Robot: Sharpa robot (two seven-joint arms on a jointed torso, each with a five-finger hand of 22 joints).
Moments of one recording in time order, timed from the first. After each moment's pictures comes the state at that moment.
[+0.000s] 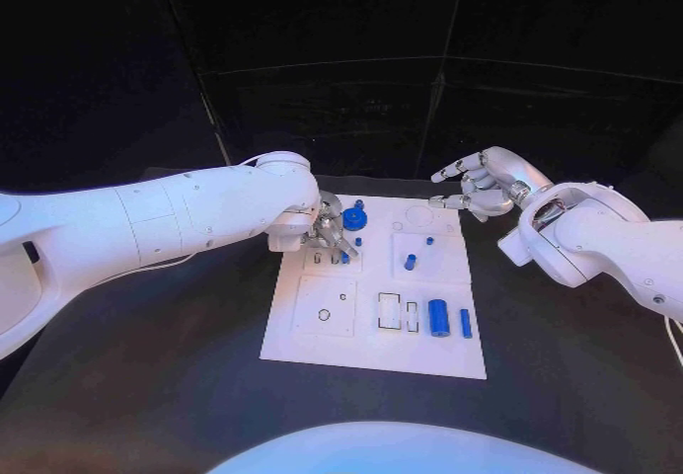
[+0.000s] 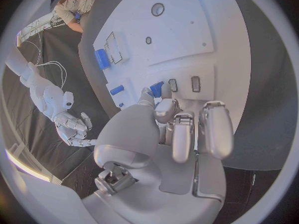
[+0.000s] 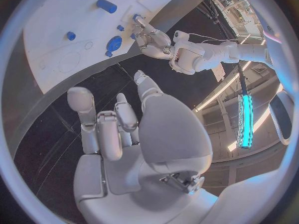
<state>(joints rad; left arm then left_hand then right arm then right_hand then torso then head) 1.35 -0.54 -0.14 1.25 -0.97 0.28 -0.60 1.29 0.14 -0.16 0.17 0.05 0.98 0.05 0.49 0.51 1.32 -0.02 1.15 1.09 1.47 -0.08 1.57 1.31 0.08 1.46 0.03 1.37 1.23 1.21 -0.85 0.02 1.55 -1.01 -0.40 -0.03 1.35 -0.07 0.03 0.04 0.27 0.83 0.18 0.15 0.07 1.30 0.09 1.30 1.21 1.47 0.01 1.50 1.31 0.12 1.19 0.12 1.22 0.77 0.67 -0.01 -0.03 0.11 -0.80</state>
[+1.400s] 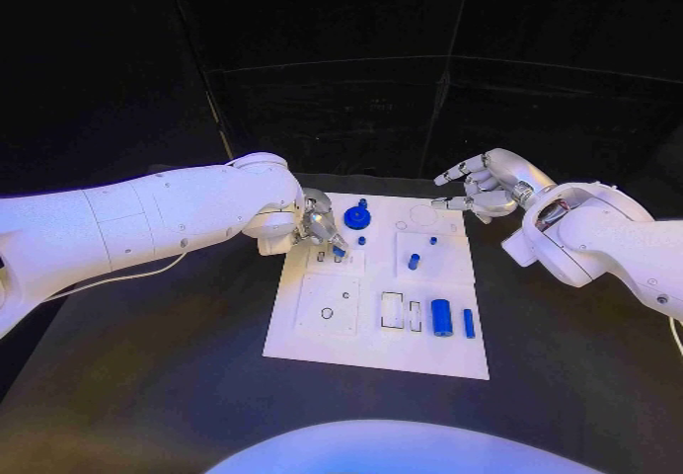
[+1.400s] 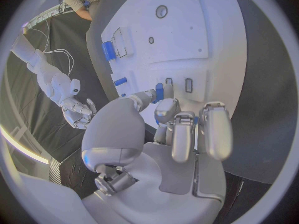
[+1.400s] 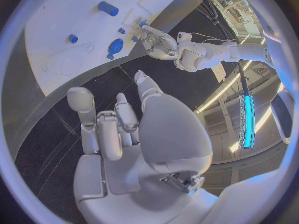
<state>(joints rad) 1.35 -0.64 -0.15 1.33 -0.88 0.18 -0.56 1.10 -0.05 0.59 0.13 0.17 0.94 0.06 0.52 0.59 1.34 -0.02 1.14 1.08 1.47 -0.09 1.57 1.31 0.08 1.47 0.02 1.38 1.26 1.21 -0.85 0.02 1.53 -1.01 -0.37 -0.05 1.35 -0.07 0.03 0.05 0.27 0.83 0.18 0.16 0.07 1.31 0.09 1.30 1.21 1.47 0.01 1.50 1.31 0.12 1.19 0.12 1.22 0.77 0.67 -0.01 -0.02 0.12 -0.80</state>
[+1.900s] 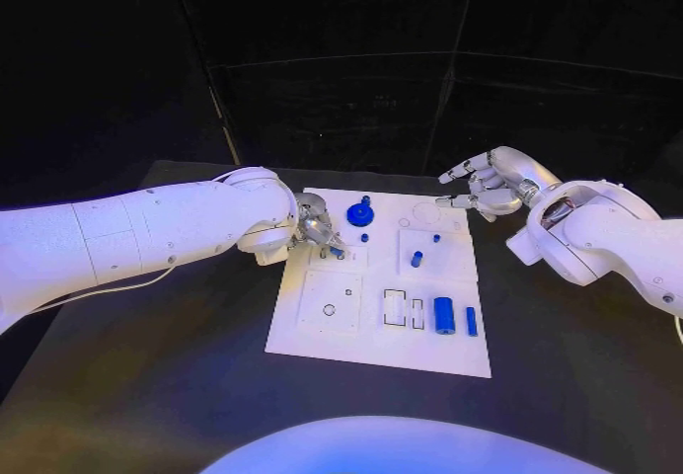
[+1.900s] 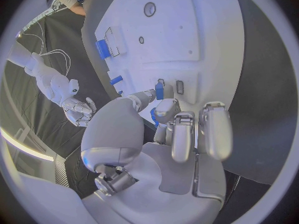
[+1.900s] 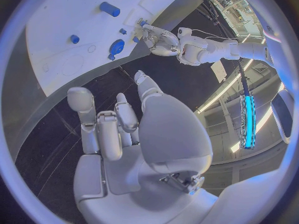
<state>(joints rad) 1.30 -0.70 -0.15 1.40 -0.95 0.04 -0.53 1.08 -0.07 0.61 0.11 0.17 0.95 0.05 0.52 0.60 1.34 -0.02 1.14 1.08 1.47 -0.09 1.57 1.31 0.08 1.47 0.02 1.38 1.26 1.21 -0.85 0.02 1.53 -1.01 -0.36 -0.05 1.35 -0.07 0.03 0.05 0.27 0.83 0.18 0.16 0.07 1.31 0.09 1.30 1.21 1.47 0.01 1.50 1.31 0.12 1.19 0.12 1.22 0.77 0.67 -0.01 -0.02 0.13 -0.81</state>
